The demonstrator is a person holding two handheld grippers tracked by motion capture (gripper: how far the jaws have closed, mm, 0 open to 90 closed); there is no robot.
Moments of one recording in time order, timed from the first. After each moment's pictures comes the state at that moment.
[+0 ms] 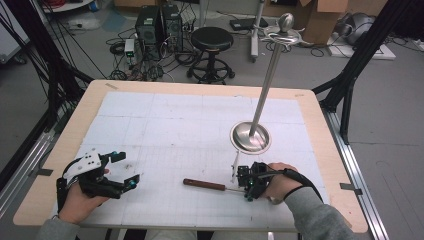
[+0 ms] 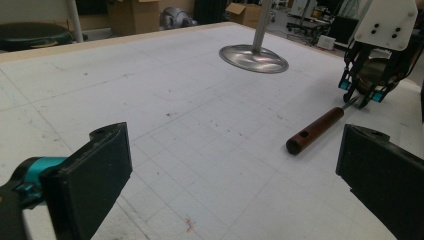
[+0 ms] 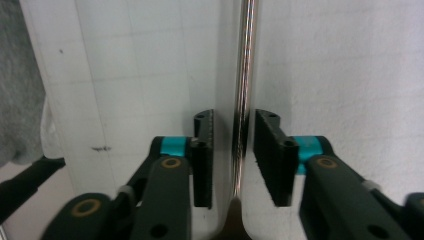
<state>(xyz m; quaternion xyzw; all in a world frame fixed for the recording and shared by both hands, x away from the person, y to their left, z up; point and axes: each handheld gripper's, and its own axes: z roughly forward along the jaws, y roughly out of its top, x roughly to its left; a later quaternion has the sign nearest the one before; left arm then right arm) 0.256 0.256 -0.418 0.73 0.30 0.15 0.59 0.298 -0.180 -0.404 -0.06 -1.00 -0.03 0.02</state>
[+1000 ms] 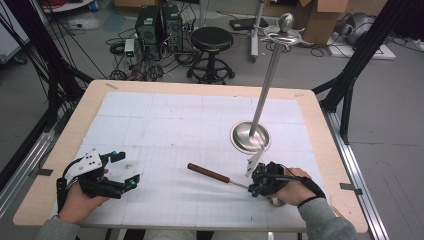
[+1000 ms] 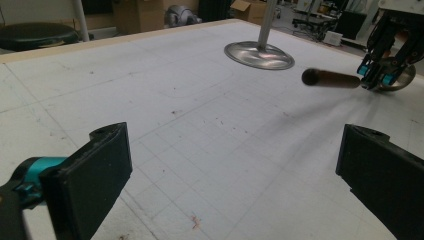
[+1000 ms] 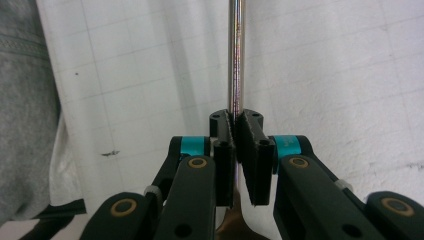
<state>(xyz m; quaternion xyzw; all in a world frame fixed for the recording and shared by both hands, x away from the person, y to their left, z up) 0.256 0.255 -0.418 0.74 0.30 0.16 0.58 0.289 -0.221 -0.394 -0.13 -0.98 -0.16 0.00</state>
